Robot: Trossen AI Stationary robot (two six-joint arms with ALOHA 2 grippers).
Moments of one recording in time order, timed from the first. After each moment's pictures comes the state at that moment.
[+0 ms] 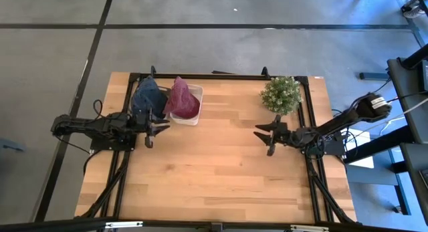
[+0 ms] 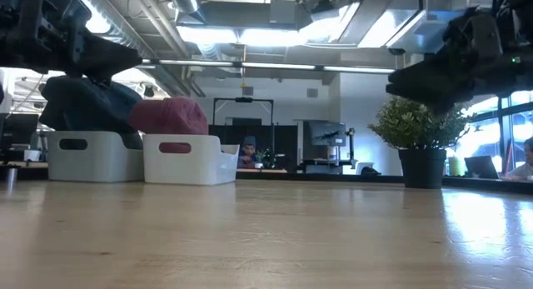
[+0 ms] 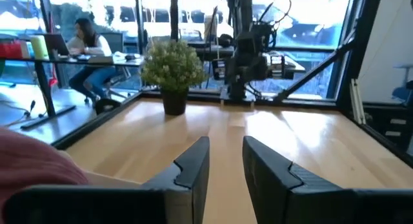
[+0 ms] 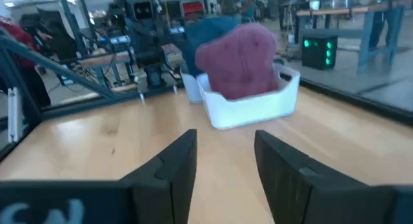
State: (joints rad) left arm -0.05 0.03 0.01 0.04 -0.20 -0.04; right arm 0.33 1.15 0.01 1.12 0.63 0.19
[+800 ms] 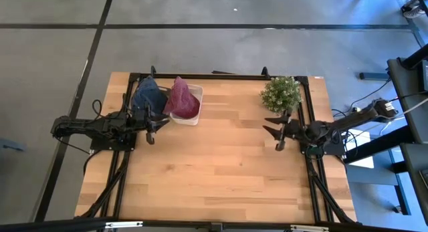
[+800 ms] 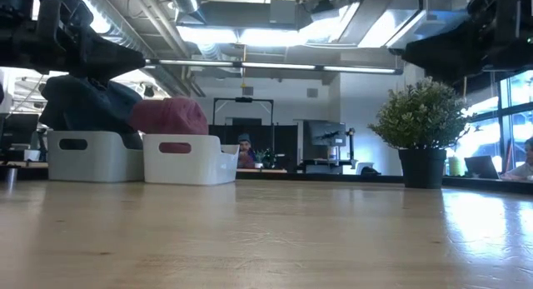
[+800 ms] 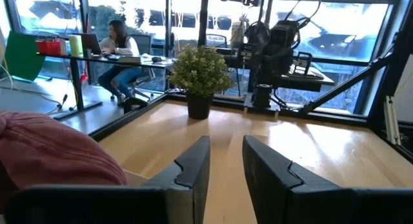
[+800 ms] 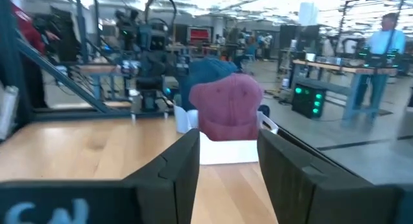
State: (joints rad) left arm -0.02 0.01 0.01 0.05 -0.29 -0.08; right arm 0.31 0.56 0.01 0.68 0.60 -0.12
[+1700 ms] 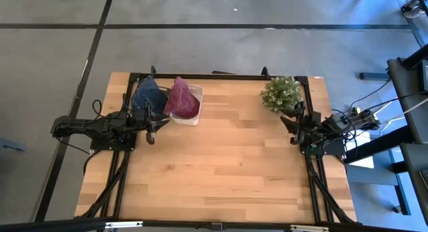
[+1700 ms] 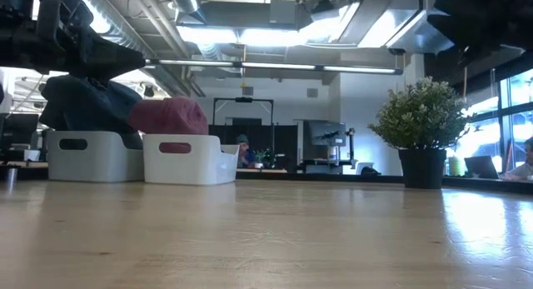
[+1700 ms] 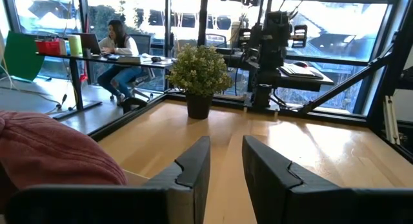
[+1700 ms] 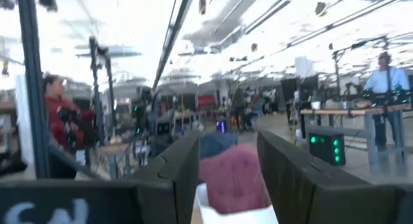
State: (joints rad) left arm -0.02 0.02 0.01 0.05 -0.29 -0.08; right arm 0.31 0.02 0.01 0.47 0.56 -0.13
